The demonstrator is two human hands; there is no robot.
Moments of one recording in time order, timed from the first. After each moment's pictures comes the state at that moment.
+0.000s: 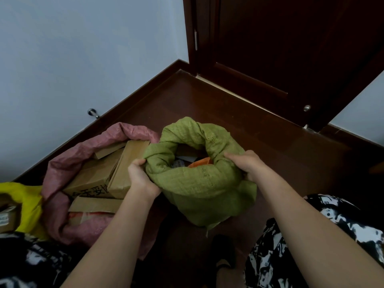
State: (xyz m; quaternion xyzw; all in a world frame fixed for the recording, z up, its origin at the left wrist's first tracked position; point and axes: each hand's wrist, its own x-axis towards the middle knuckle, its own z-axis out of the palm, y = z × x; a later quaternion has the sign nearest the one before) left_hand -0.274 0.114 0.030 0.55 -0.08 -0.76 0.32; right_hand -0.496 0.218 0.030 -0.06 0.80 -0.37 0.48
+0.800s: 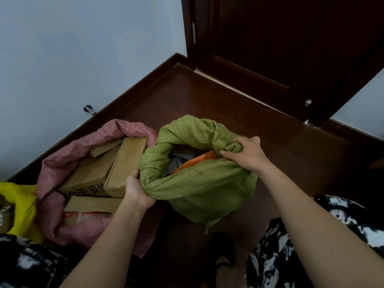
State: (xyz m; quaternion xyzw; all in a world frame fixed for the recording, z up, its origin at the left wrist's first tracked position) left_hand -0.253 0.115 -0.004 0.54 -0.06 -0.79 0.27; right_hand -0.519 0.223 0.016 -0.32 0.83 -0.27 0.38
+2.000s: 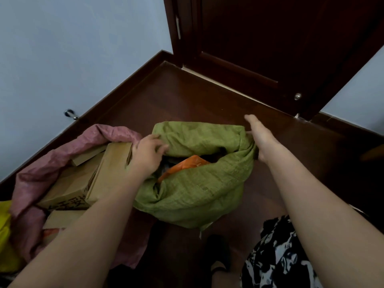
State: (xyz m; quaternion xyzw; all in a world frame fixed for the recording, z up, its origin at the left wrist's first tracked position) left_hand -0.331 0.052 -0.014 0.44 -0.86 -0.23 0.09; right_hand -0.575 0.209 0.023 0.04 0.74 -0.50 0.46
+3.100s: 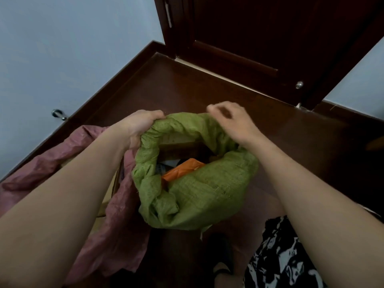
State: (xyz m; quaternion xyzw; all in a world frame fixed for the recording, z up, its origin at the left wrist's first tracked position) left_hand -0.392 0.026 0.064 0.54 -0.55 -0.64 0.00; right_hand -0.572 0.177 0.012 -0.40 0.80 -0.36 0.26
